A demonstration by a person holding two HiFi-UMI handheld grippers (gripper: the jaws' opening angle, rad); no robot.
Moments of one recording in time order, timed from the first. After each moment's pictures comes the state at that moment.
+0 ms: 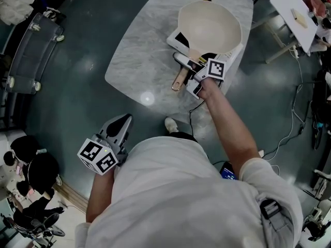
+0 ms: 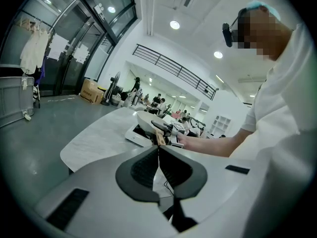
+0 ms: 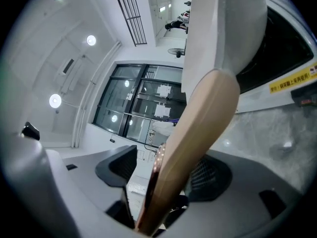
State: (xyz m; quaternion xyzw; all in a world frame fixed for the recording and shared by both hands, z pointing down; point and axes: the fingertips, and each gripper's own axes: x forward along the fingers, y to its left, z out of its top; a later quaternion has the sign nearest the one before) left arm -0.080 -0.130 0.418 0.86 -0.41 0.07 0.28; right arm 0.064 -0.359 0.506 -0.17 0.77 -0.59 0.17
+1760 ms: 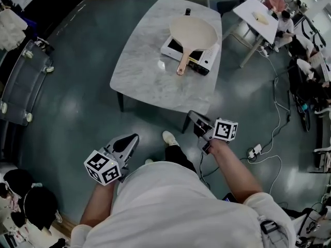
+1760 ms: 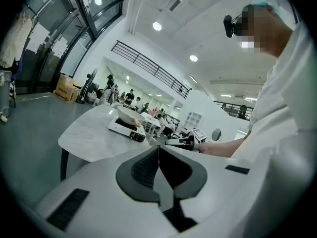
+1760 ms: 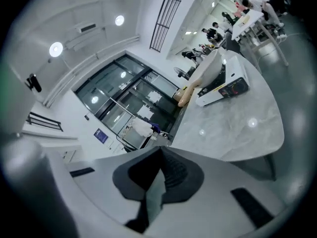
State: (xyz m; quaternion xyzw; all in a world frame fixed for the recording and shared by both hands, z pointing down) left arm -0.146 0.012 0.425 0.93 -0.27 0.05 0.25; right arm 0.075 -0.056 0.497 -0.38 0.79 -0.47 0.09
